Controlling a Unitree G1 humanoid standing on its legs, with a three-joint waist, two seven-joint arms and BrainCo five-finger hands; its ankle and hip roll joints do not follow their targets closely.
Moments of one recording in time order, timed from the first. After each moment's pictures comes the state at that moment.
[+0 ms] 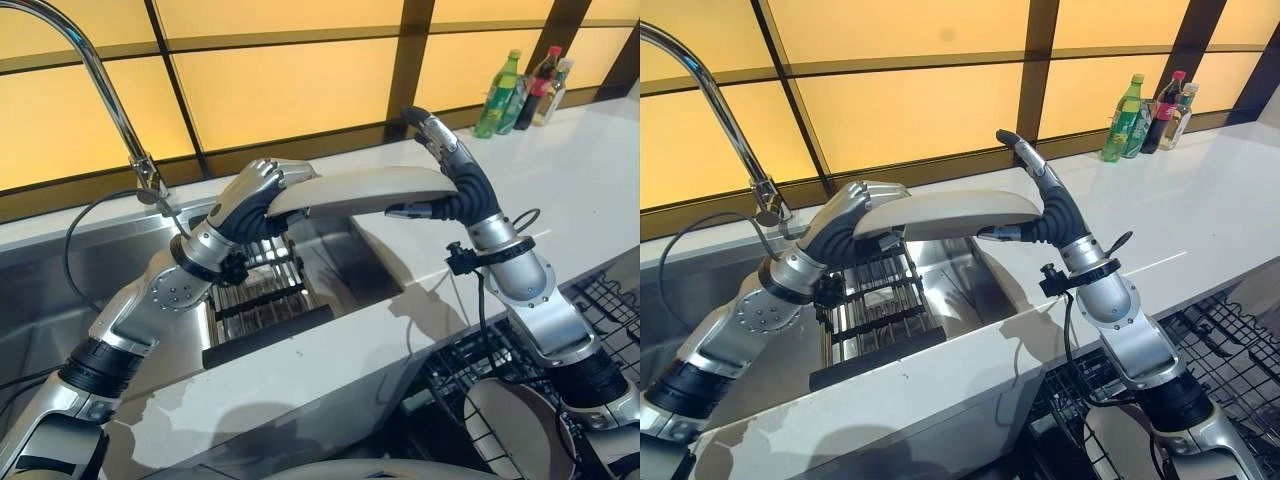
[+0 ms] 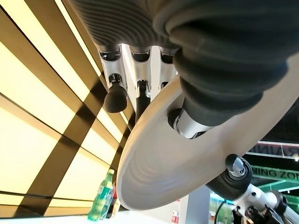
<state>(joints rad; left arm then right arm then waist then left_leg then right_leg) -0.39 0.81 -0.29 -0.12 0.22 -0.56 0.08 -0.35 -0.69 0.25 -0.31 0.15 -0.10 -0.08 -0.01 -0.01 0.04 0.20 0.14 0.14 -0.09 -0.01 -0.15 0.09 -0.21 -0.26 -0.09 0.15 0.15</state>
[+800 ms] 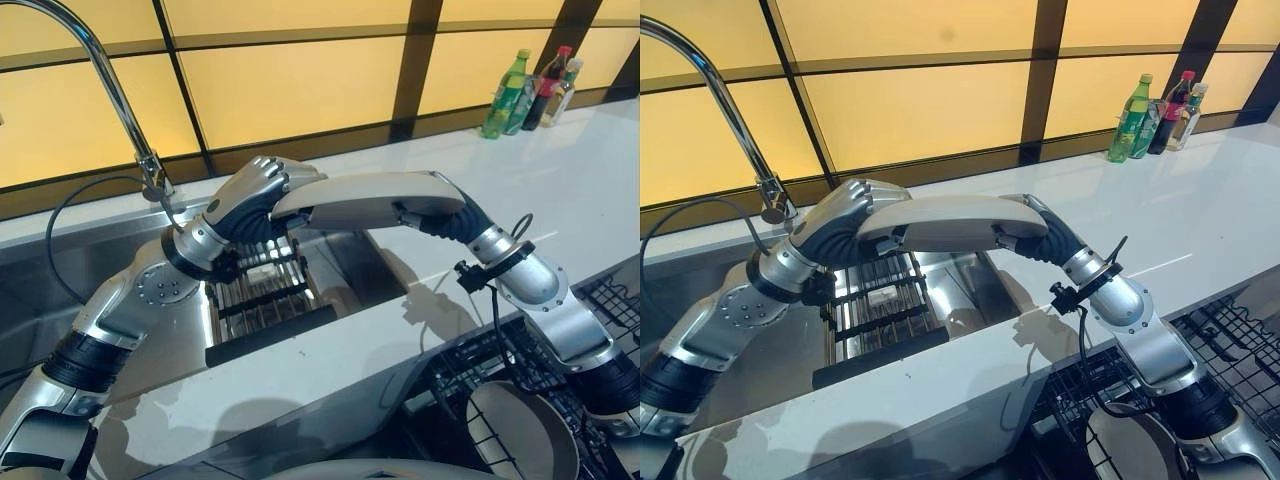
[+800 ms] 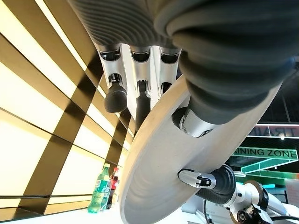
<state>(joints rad) -0.39 0.83 -0.28 -0.14 0.22 -0.61 0.05 -0.28 -0.74 0.25 -0.31 0.19 -0.06 0.11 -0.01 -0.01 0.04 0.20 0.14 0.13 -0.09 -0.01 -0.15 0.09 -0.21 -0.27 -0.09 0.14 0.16</state>
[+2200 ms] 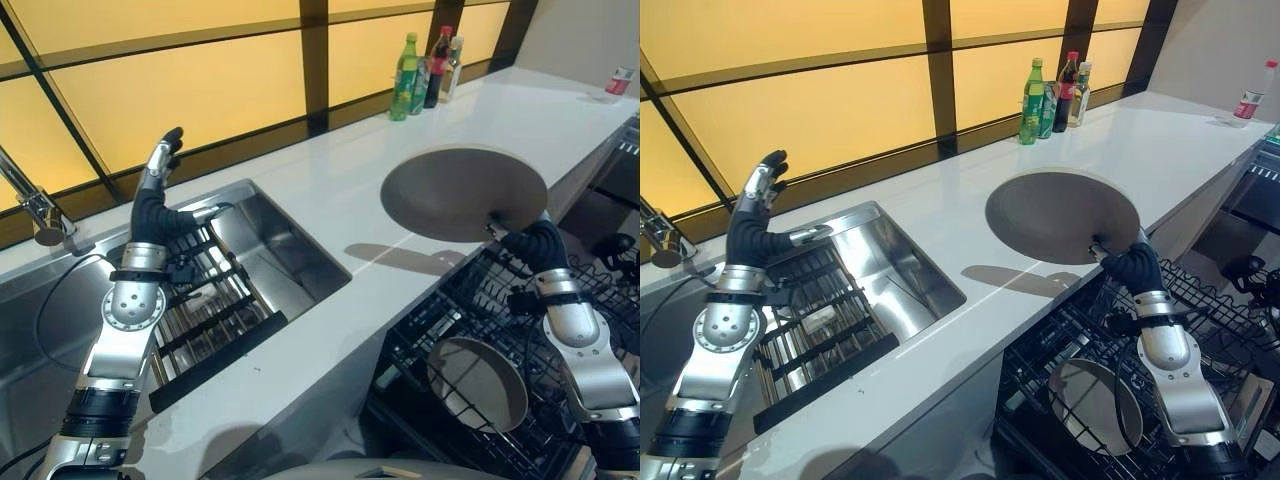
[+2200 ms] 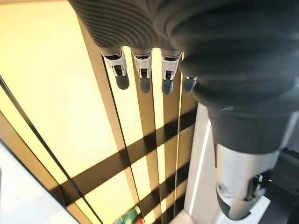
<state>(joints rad) -0.14 0.58 0.10 -0.05 -0.11 -0.27 0.16 0.05 -0.60 -0.11 -0.21 0.08 -0.06 -0.17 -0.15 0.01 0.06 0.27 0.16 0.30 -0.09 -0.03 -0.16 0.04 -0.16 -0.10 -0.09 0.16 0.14</state>
